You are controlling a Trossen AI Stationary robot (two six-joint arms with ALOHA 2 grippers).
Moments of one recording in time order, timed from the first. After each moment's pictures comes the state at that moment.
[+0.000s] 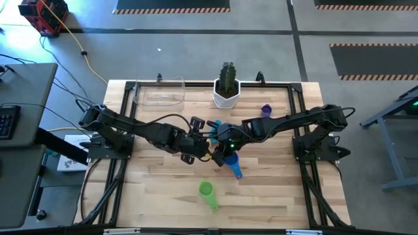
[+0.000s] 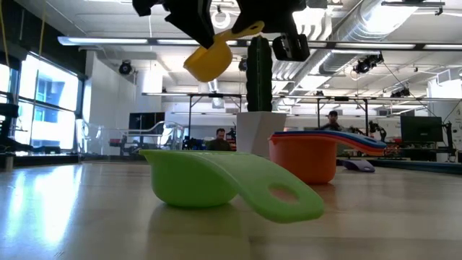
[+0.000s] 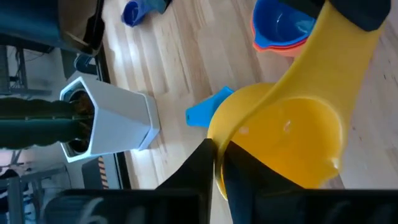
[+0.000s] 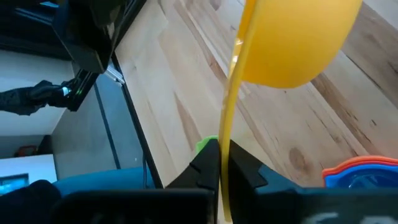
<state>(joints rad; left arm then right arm) -0.24 1.67 1.48 -0.86 -0.57 0.34 0.12 1.67 1.35 -0.45 -0.21 0.89</state>
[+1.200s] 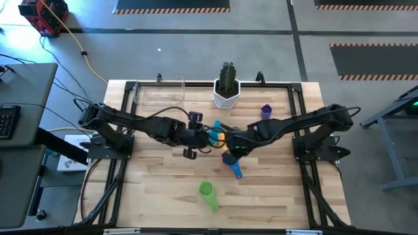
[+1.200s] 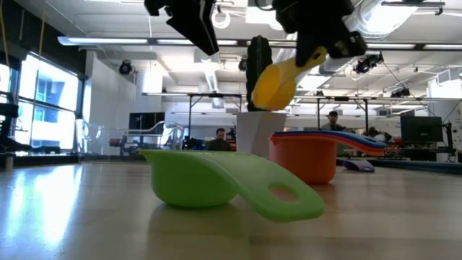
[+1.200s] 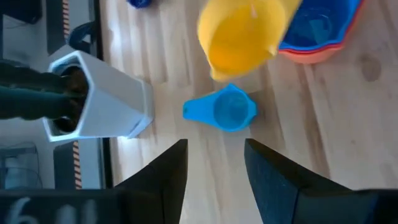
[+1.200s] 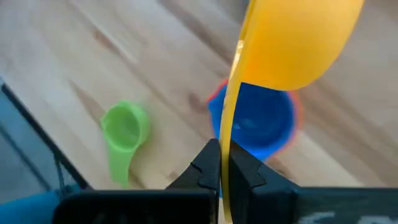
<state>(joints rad) -0.18 1.65 1.48 -0.86 -0.51 0.24 0.19 1.60 1.35 -0.86 -0.01 1.06</state>
